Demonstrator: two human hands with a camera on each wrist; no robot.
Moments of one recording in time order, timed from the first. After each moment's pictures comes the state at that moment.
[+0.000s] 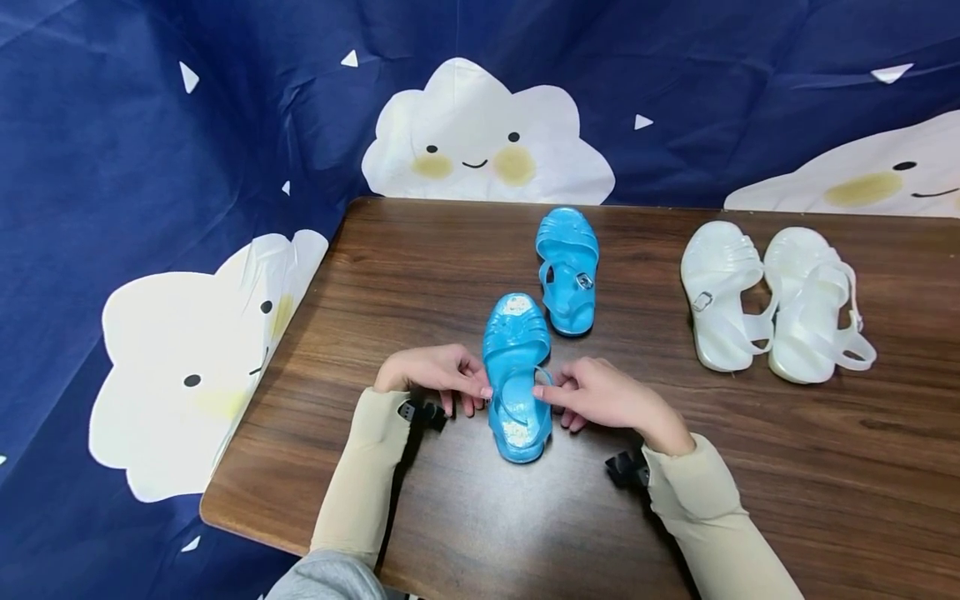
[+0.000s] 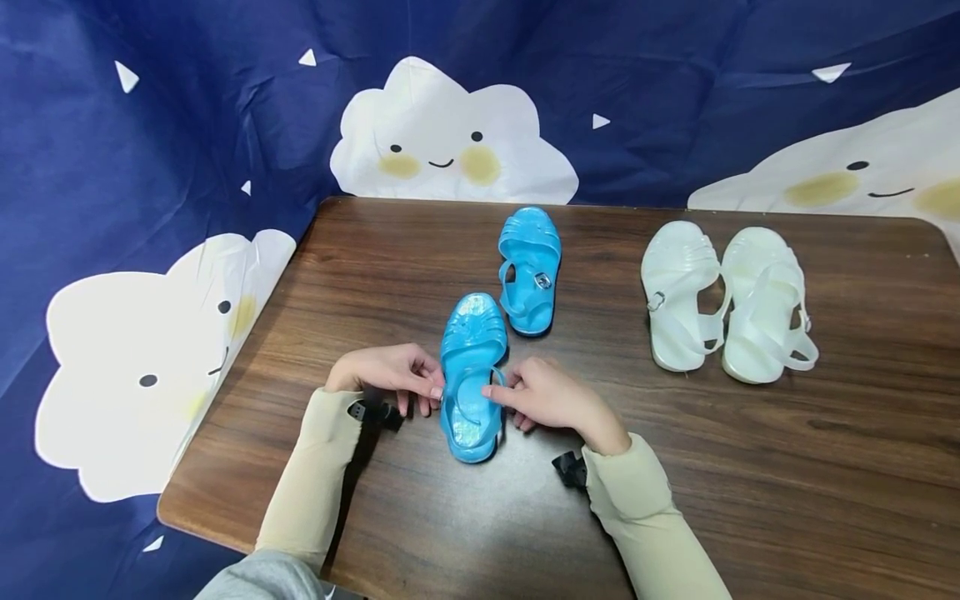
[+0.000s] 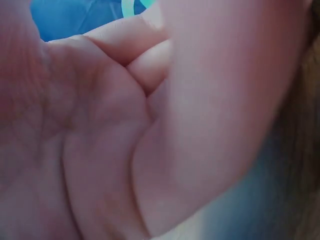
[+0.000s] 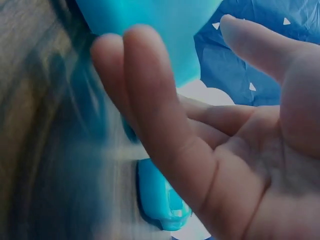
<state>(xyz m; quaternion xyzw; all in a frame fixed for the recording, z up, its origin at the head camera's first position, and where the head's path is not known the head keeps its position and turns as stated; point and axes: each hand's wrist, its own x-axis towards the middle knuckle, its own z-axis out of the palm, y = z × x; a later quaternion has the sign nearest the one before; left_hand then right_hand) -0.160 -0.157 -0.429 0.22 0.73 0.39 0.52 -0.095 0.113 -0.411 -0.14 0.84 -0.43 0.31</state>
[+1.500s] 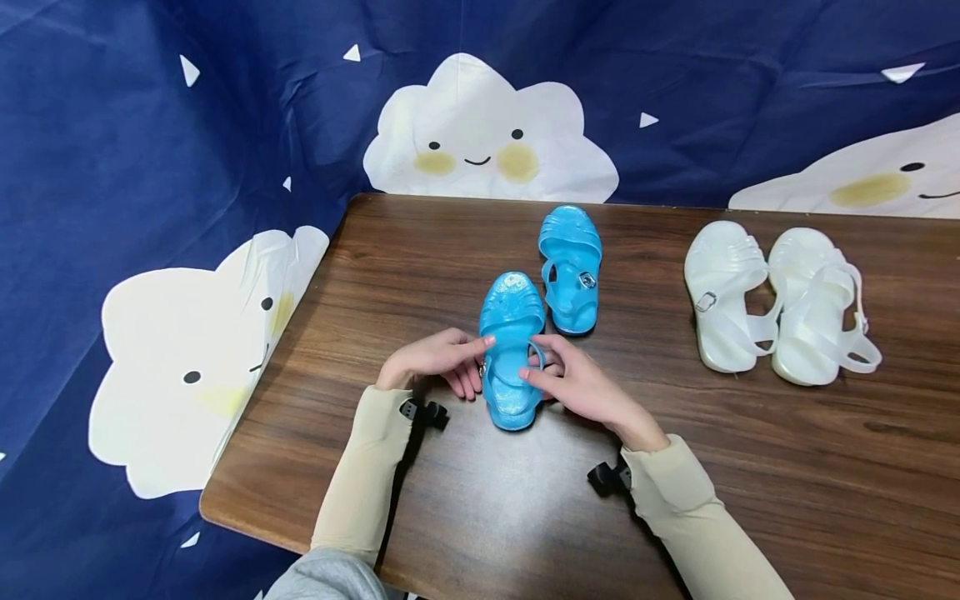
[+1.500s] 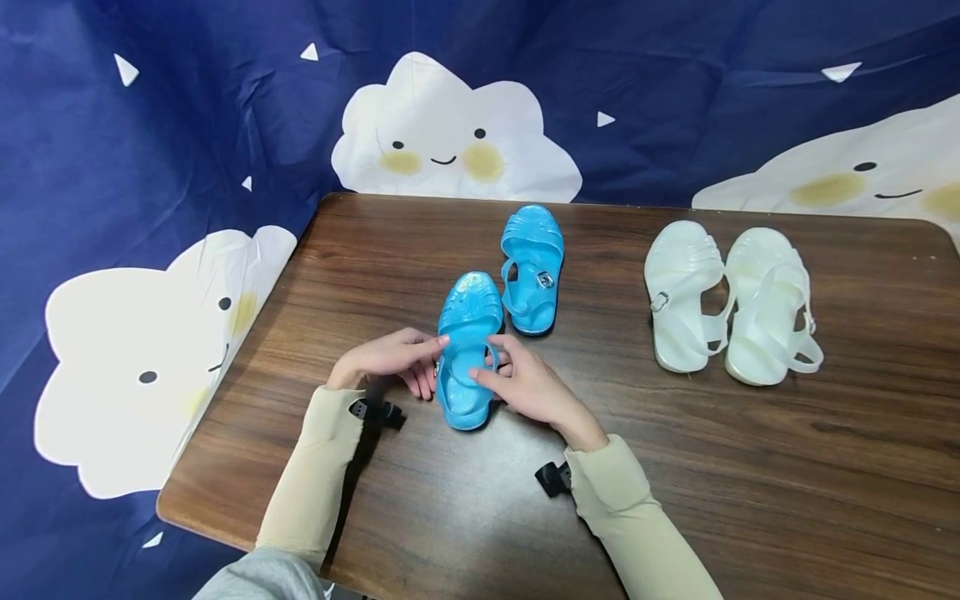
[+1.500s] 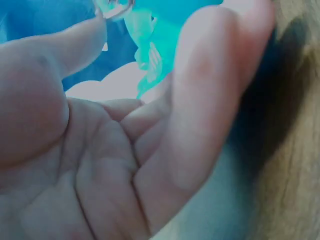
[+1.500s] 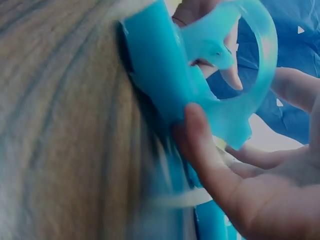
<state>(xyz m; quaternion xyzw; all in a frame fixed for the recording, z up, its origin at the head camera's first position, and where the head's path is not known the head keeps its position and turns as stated) -0.168 -0.154 -0.435 0.13 0.74 0.47 0.46 -0.099 0.091 -0.433 -0.09 0.78 -0.57 0.24</state>
